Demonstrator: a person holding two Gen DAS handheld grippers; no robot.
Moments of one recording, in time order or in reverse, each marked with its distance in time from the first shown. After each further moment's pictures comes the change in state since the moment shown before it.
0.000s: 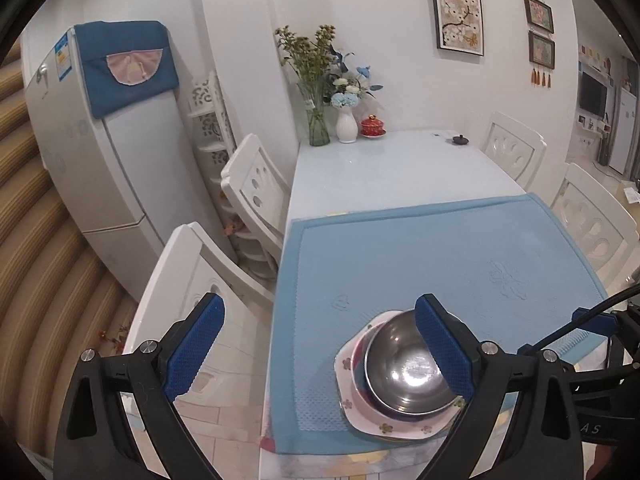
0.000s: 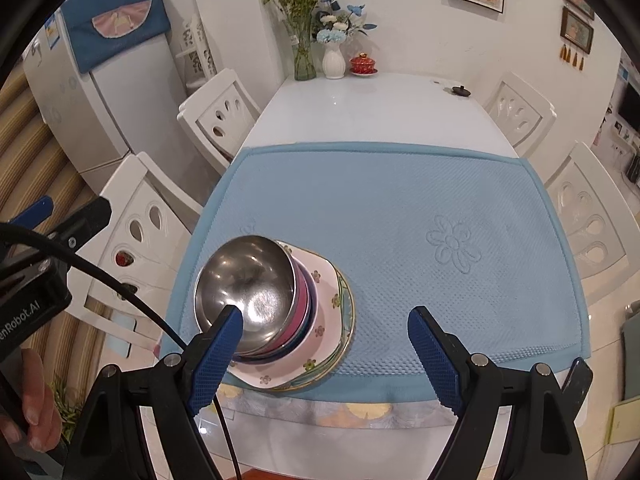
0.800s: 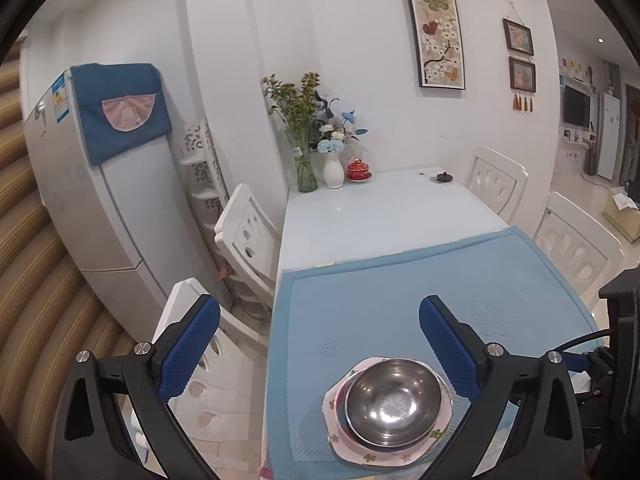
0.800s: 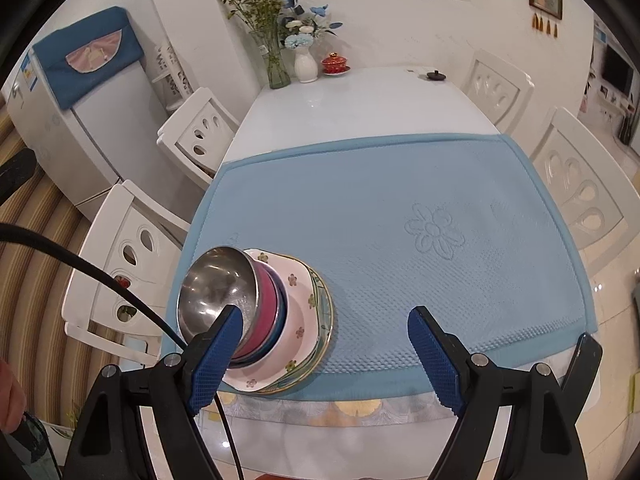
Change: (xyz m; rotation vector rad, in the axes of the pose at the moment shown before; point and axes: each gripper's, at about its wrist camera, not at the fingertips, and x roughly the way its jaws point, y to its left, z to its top) left arm -0.044 -0.019 0.042 0.039 -0.125 -0.037; right arm -0.005 -0.047 -0.008 0.125 -0.003 0.030
